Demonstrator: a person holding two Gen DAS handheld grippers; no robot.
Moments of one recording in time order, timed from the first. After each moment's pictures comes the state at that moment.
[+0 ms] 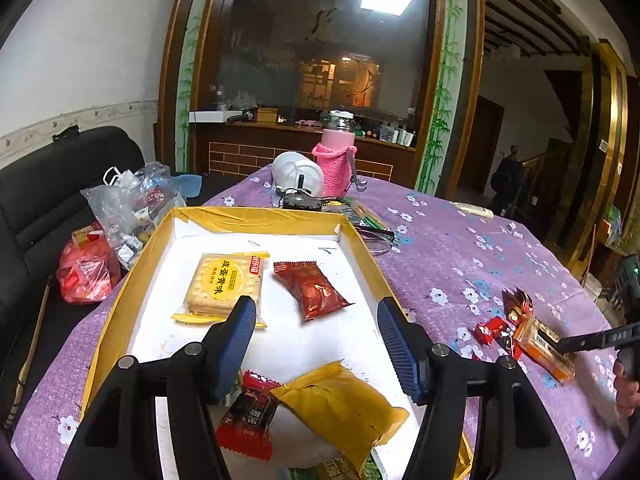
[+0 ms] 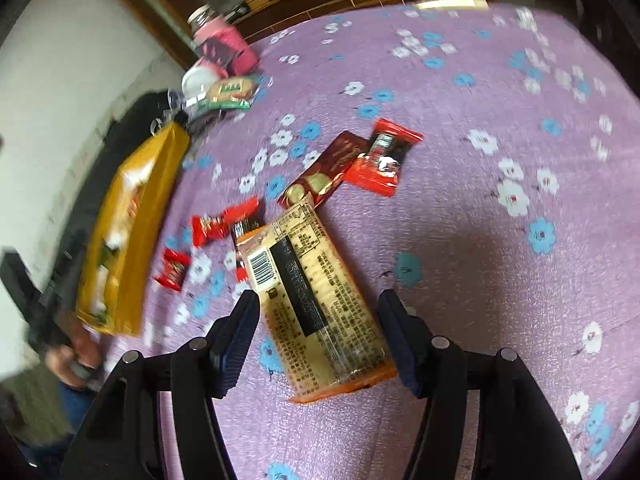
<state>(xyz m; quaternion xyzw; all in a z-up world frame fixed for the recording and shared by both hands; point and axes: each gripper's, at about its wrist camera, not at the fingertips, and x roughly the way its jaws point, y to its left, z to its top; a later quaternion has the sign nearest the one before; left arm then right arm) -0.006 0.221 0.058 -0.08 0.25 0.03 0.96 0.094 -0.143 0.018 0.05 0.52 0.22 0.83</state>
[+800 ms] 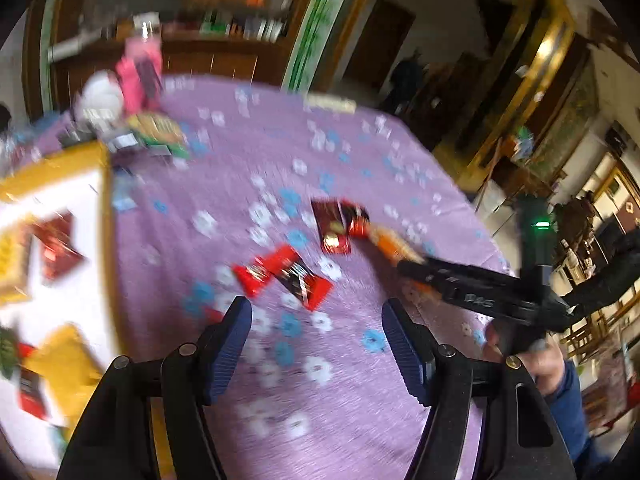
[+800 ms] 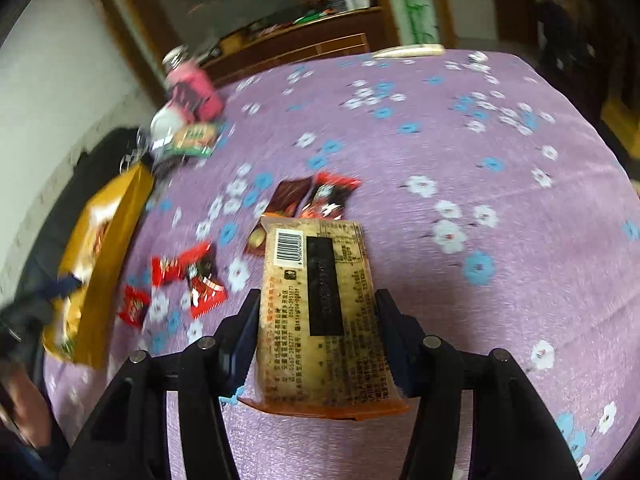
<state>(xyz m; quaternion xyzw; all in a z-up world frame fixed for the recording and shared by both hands) 0.058 0.051 0.072 -0.10 0.45 -0.18 0.87 0.095 -0.184 0.027 0.10 0.45 0.15 0.88</state>
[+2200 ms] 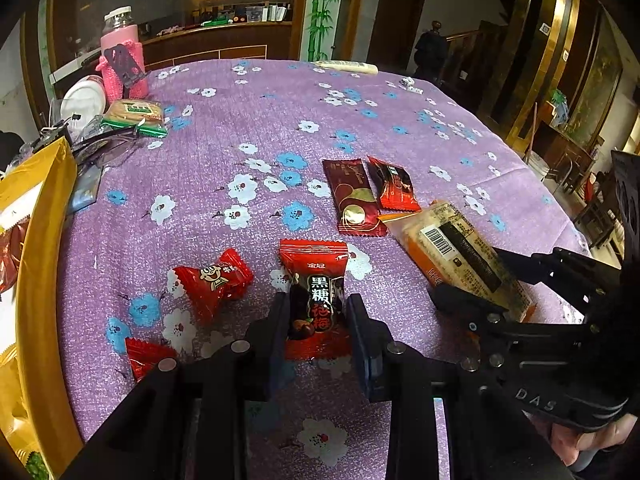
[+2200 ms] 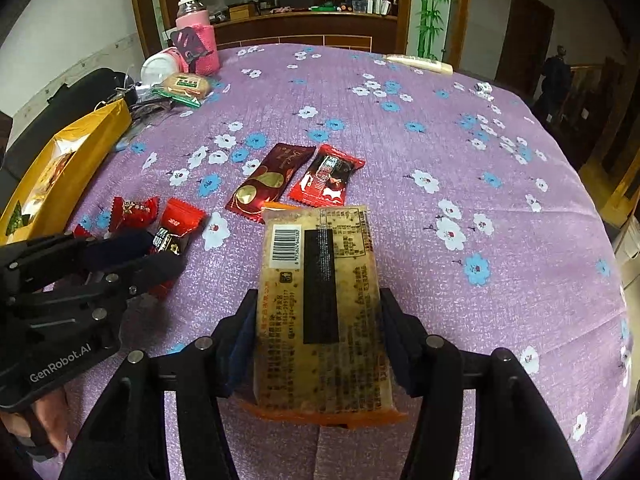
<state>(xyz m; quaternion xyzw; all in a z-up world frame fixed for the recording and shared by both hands) 0.078 -0.003 0.008 -0.01 0.44 -0.13 0.89 0.082 -0.137 0.002 -0.06 0.44 0.10 0.89</state>
